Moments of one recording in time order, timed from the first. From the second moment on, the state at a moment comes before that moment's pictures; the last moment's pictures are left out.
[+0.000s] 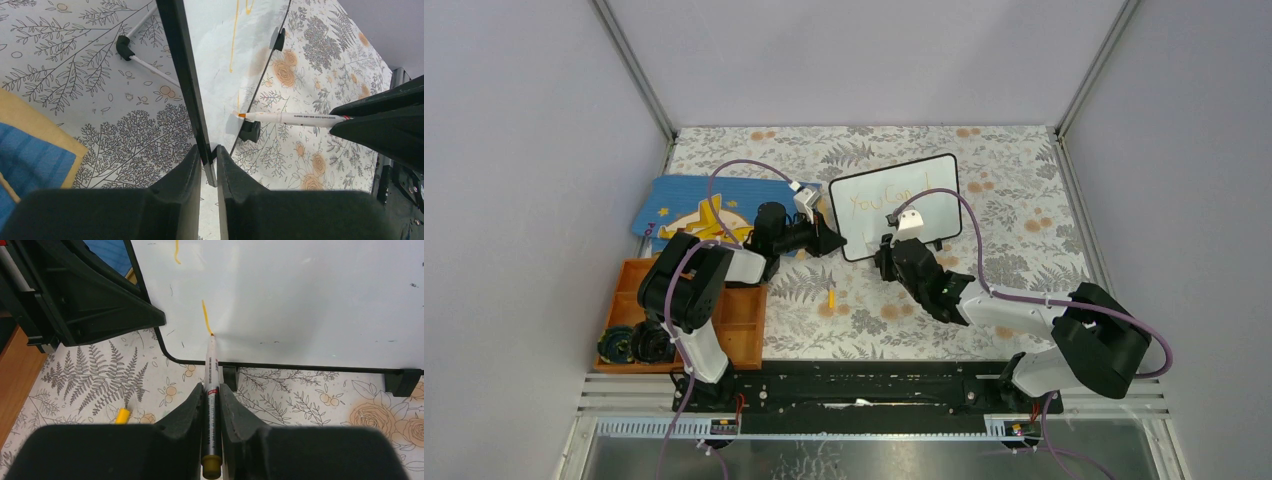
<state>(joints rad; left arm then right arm) -0.34 1.77 0.65 0.79 0.66 -0.32 0.89 1.39 0.64 0.29 0.41 0.40</state>
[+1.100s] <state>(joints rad) -0.34 1.77 0.65 0.78 0.65 -0.31 0.90 1.37 0.64 0.32 0.37 0.40</state>
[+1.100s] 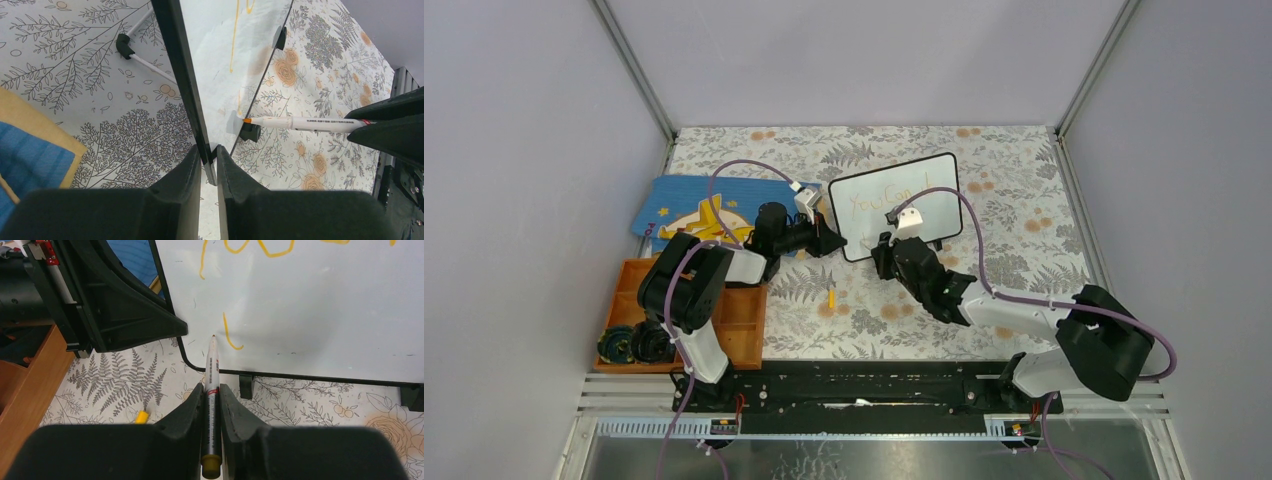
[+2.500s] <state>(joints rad) -0.34 1.76 0.66 0.76 0.65 -0.30 0.90 1.31 0.62 0.30 0.46 0.41</state>
